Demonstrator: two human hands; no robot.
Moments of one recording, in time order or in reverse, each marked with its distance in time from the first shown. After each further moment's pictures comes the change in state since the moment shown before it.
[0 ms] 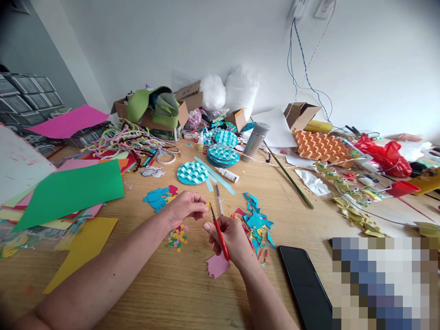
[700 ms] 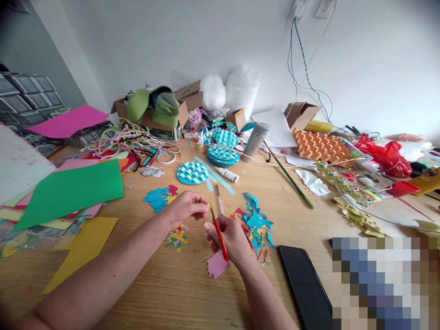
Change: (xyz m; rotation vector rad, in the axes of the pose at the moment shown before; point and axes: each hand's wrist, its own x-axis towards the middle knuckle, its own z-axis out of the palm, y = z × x) left_hand -0.002 0.002 0.005 0.015 0.012 0.072; right_hand 0.000 -0.001 -0.001 -0.051 -0.025 -0.026
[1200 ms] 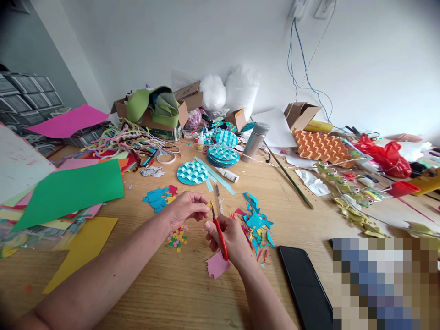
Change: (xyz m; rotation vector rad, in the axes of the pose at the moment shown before) left_hand 0.001 -0.004 0.000 -0.137 -0.024 -0.010; right_hand 0.000 0.002 0.000 0.005 -0.012 -0.028
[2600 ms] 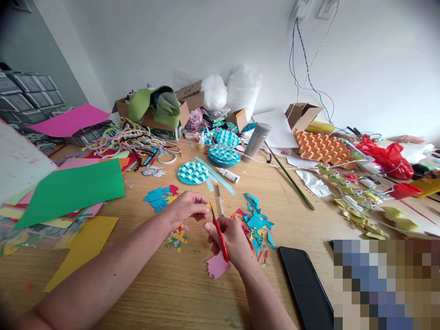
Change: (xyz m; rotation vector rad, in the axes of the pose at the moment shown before) left_hand 0.000 0.003 0.000 0.112 0.006 -0.018; right_hand 0.000 0.001 0.001 0.040 0.011 0.020
